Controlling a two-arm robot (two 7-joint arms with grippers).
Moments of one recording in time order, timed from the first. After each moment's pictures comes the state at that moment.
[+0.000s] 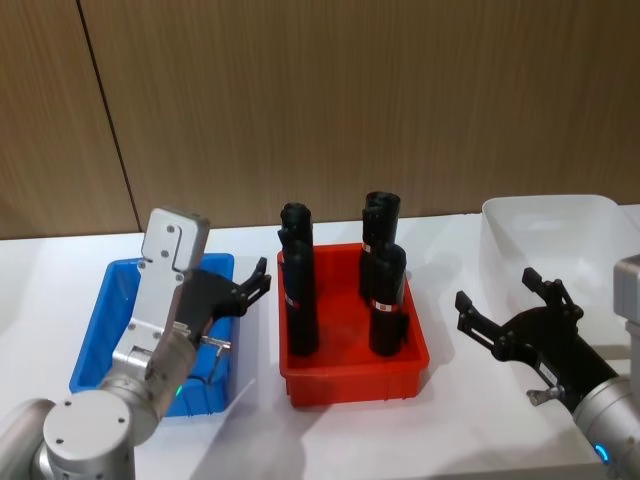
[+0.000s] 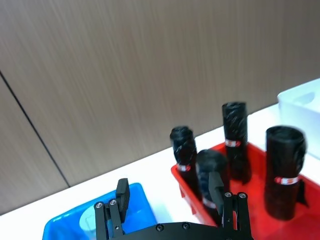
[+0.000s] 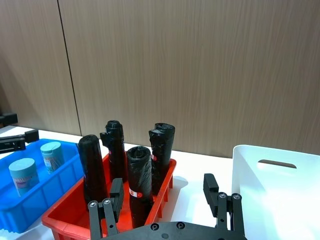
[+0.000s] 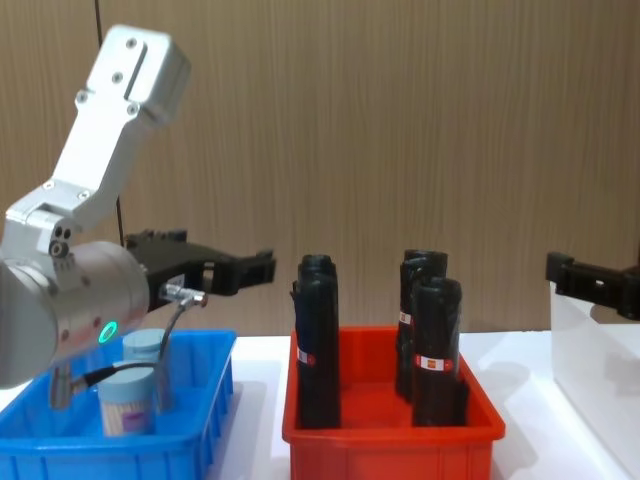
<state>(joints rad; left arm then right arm) -0.33 0.31 0.41 -1.50 -0.24 0.15 0.05 -0.01 0.34 -0.23 -1.77 0.29 0.03 0.07</state>
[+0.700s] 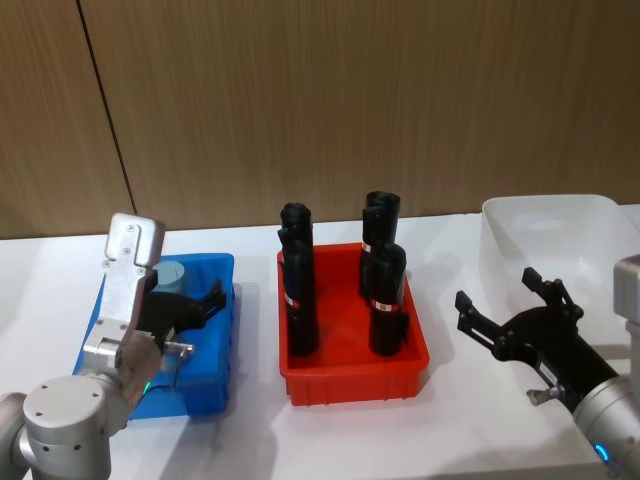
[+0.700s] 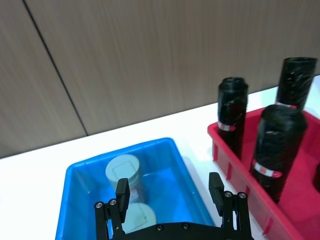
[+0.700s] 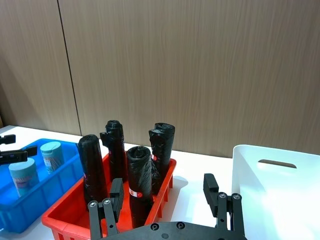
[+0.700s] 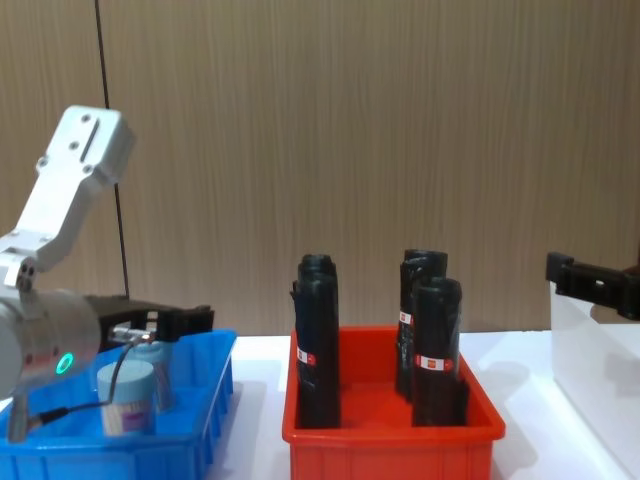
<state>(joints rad) -0.40 0.30 0.35 -1.33 -0.32 0.23 0.06 -0.01 0.34 -0.23 -1.77 0.29 0.03 0.07</state>
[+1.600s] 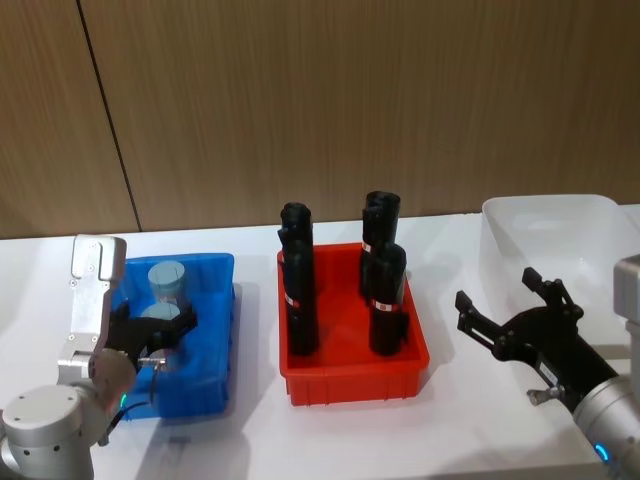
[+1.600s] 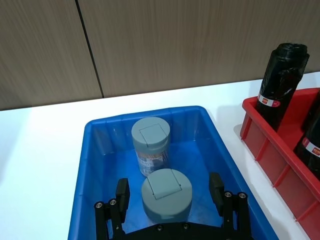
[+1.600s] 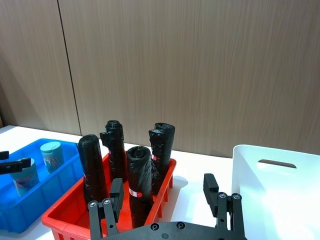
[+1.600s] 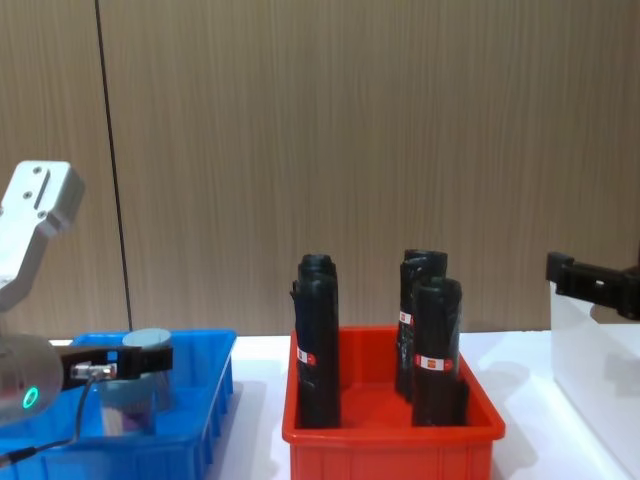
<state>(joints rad) -0.42 0.29 0.30 -1.21 -0.41 0.24 0.07 -0.01 0.34 -0.23 -1.77 0.29 0.03 0.07</state>
